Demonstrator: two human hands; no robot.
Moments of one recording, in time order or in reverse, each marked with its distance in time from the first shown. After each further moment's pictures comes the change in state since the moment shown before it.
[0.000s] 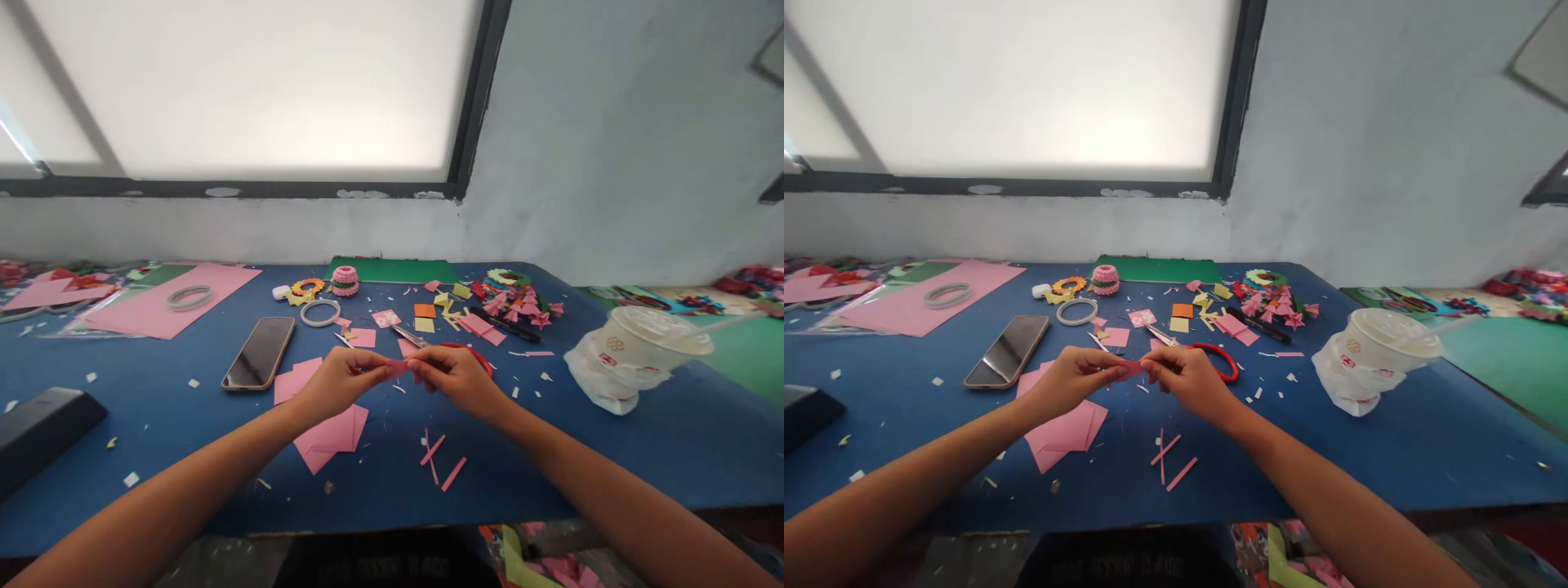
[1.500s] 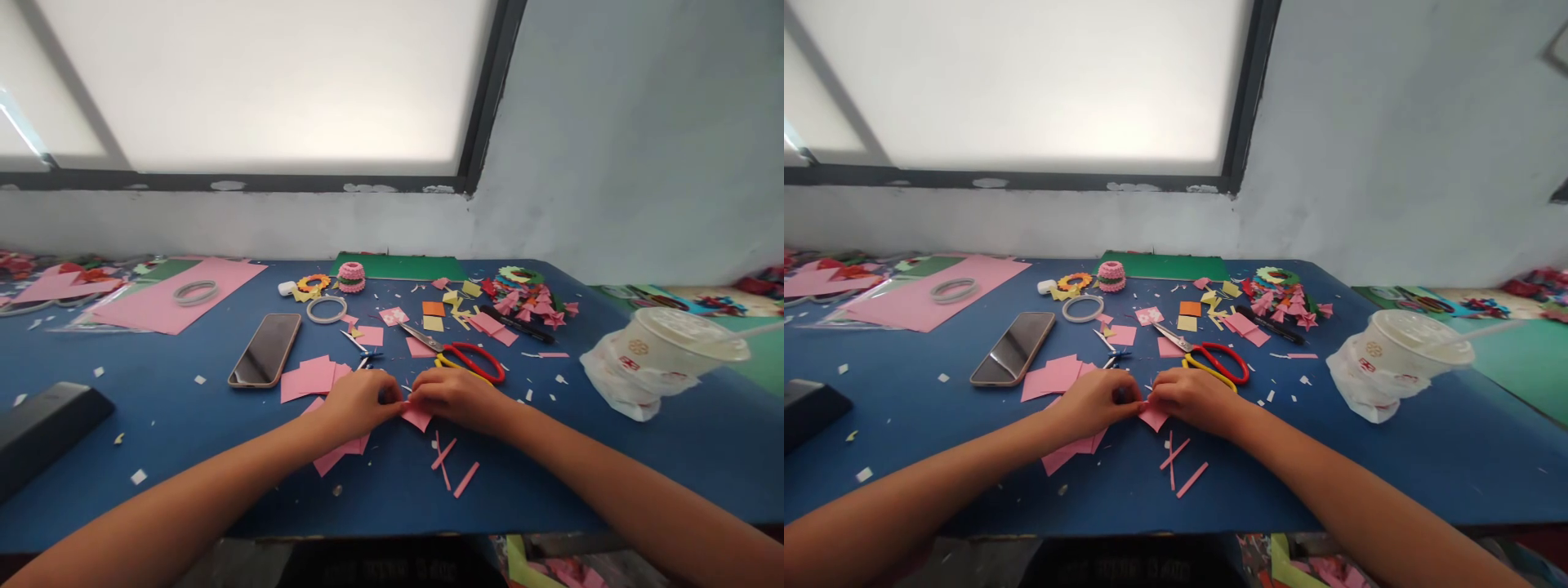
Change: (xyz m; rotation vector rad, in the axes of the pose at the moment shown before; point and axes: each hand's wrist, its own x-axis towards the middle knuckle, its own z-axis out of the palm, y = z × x) left_hand -0.004 -0.022 0.019 0.488 -0.161 -0.073; right_hand 0.000 0.034 -0.002 -0.695 -0.371 -0.461
